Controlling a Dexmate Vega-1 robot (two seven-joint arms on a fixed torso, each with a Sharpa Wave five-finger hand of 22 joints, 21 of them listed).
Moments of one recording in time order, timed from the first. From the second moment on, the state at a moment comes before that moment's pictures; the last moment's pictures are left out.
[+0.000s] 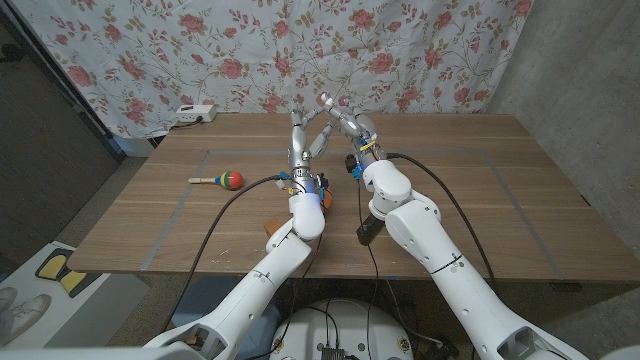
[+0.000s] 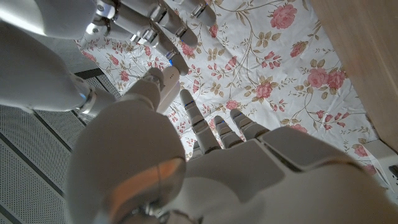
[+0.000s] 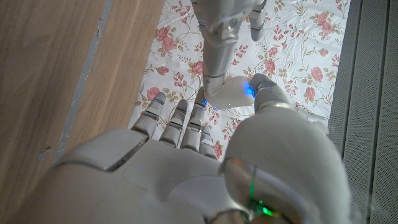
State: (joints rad) left arm 0.92 0.11 0.48 -1.42 0.33 -0.36 0.79; left_hand 1.03 0.05 0.45 -0.16 0.18 -0.17 -0.09 0.21 0.18 0.63 -0.22 0.30 0.27 0.11 -0.14 0.19 0.17 0.09 -0.04 0.19 0.17; right arm -0.95 -0.17 -0.48 -1.92 0.27 -0.22 -0.34; right_hand 0.92 0.08 0.27 -0.15 0.56 0.03 -0.04 0.19 0.19 0.42 -0.06 0.52 0.60 0.20 -0.04 0.25 0.26 0.21 0.15 0.18 0.17
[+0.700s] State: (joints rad) left arm 0.92 0.11 0.48 -1.42 0.31 -0.38 0.77; left_hand 1.03 0.05 0.43 -0.16 0.18 -0.17 -0.09 0.21 0.18 0.66 -0.22 0.30 0.28 0.14 -0.16 0.20 0.17 0.10 -0.03 0.19 0.17; right arm -0.96 -0.17 -0.50 -1.92 0.26 -0.22 -0.34; right_hand 0.92 0.08 0.27 -0.15 0.56 0.04 -0.05 0.19 0.19 0.42 -0.07 0.52 0.60 0.20 -0.04 0.24 0.26 0.21 0.15 0.18 0.17
